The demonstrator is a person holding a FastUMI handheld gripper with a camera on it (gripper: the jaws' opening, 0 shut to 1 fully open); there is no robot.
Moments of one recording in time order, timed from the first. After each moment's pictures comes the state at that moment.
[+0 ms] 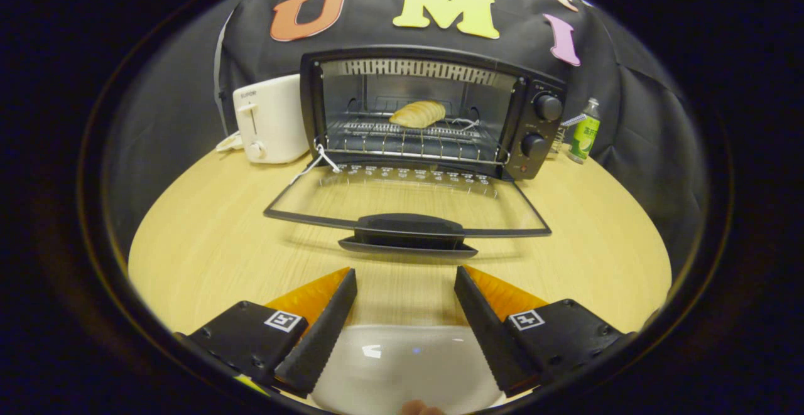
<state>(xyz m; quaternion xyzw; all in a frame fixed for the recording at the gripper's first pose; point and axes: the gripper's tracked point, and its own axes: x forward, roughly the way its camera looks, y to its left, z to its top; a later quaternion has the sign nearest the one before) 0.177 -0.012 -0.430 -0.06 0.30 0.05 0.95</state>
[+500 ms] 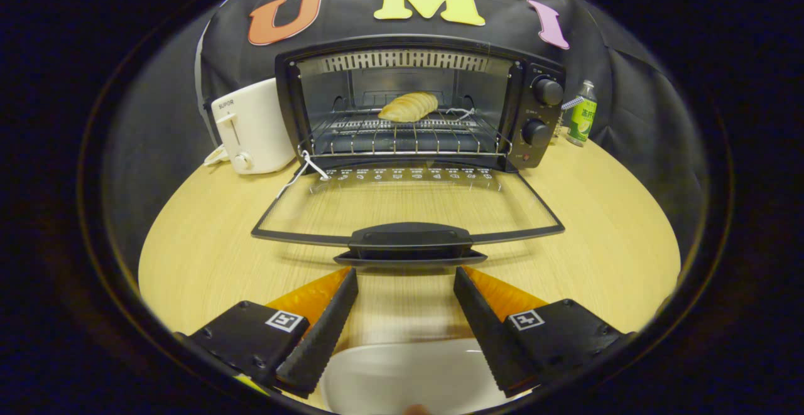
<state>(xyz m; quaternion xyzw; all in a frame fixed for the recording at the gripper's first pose) 0.186 -0.009 -0.434 -0.01 0.32 0.01 0.95</state>
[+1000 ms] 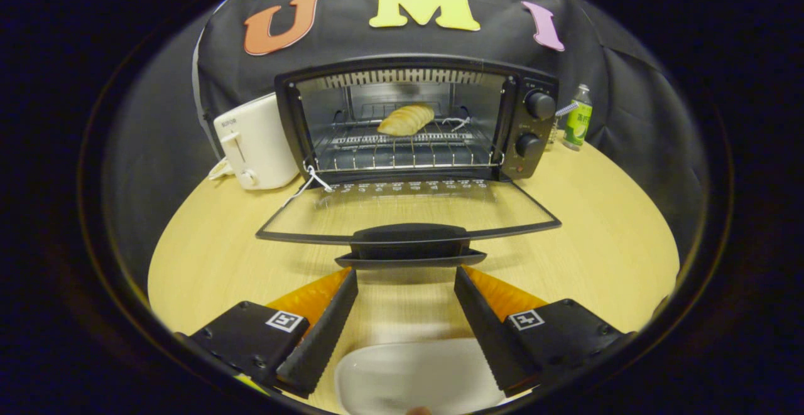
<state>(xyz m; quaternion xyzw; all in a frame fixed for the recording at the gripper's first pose) 0.183 -0.007 -0.399 0.00 0.30 0.01 0.95</state>
